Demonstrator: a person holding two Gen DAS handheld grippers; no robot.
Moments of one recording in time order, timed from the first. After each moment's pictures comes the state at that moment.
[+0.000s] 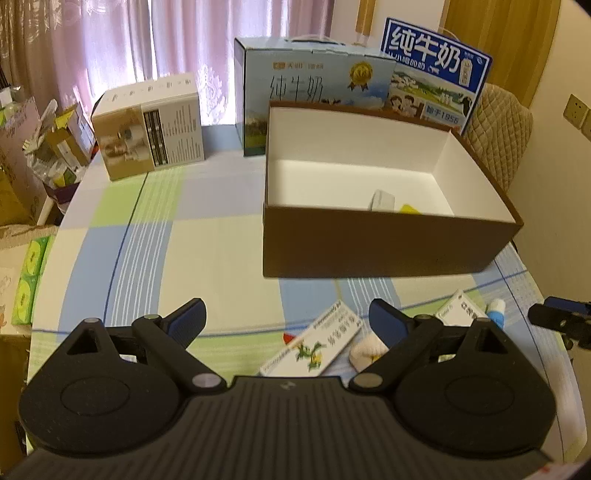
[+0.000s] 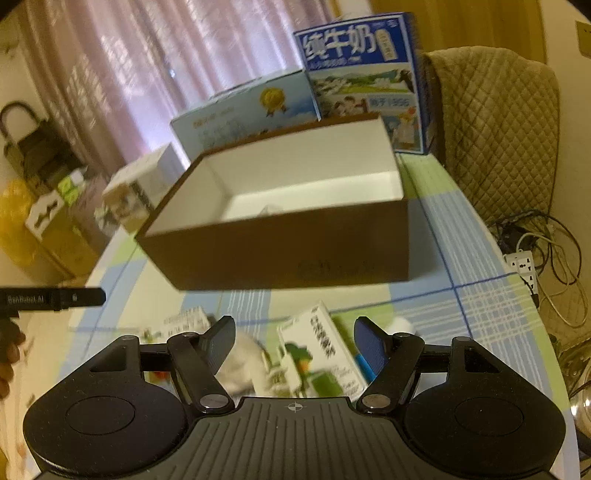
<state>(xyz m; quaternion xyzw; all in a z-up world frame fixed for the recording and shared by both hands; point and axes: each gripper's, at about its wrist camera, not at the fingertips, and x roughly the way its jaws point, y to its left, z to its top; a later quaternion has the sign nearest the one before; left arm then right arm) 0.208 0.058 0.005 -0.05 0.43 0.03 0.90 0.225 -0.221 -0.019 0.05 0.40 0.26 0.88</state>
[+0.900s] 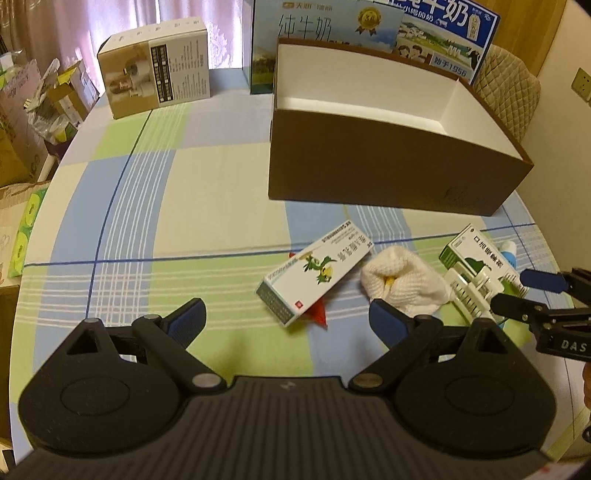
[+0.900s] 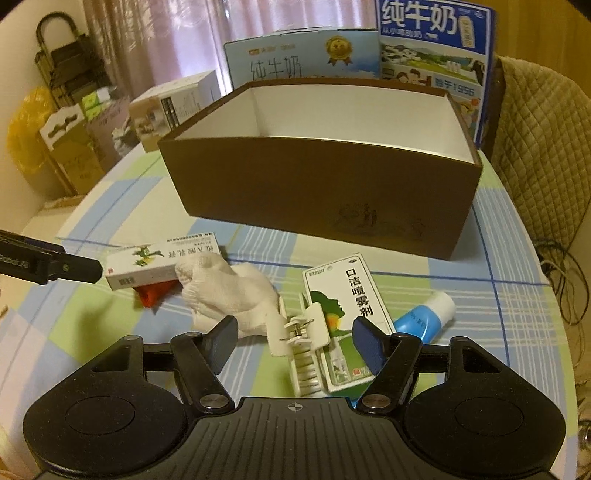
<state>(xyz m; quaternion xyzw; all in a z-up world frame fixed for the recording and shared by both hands) 0.177 0.058 -0.036 -0.06 0.48 0.03 0.87 0.212 -0.177 -0.070 -0.08 0.41 0.31 0.86</state>
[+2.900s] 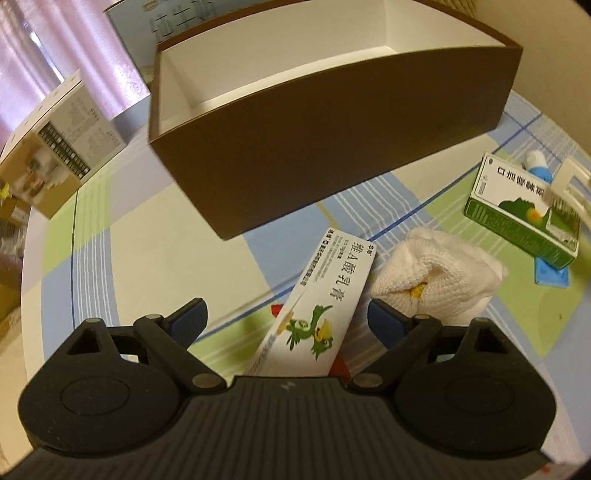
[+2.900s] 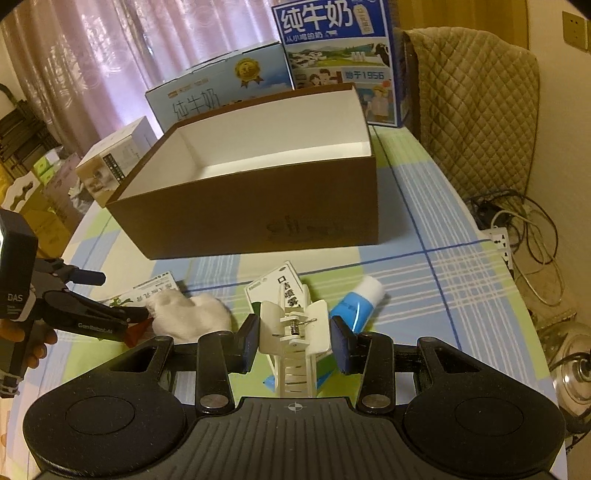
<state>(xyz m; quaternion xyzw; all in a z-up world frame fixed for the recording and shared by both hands) 0.255 0.012 -0.087 0.15 0.50 -0.06 0.85 0.216 -0.235 -0.033 0.02 0.43 0.22 0.87</state>
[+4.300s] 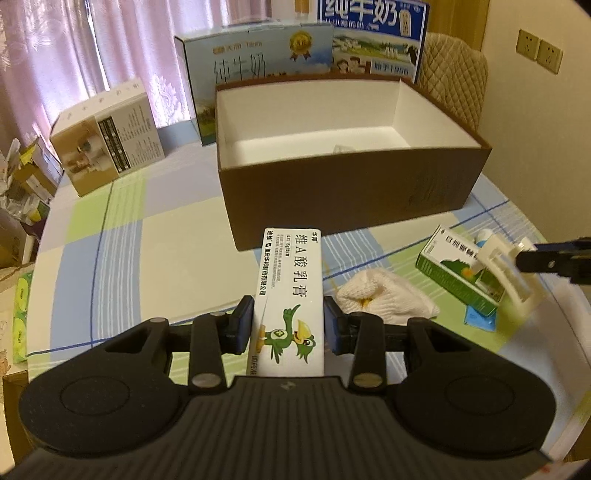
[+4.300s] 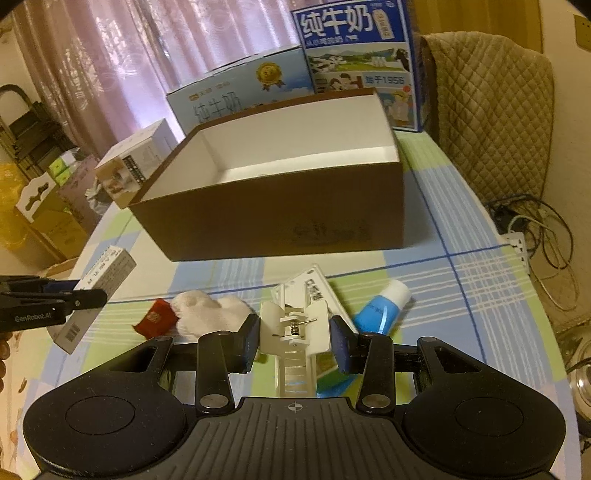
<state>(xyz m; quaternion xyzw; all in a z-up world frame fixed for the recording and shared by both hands) 0.186 0.038 -0.015 0.03 0.43 -0.04 0.90 0.210 -0.219 -0.028 0.03 0.42 0.25 0.87</state>
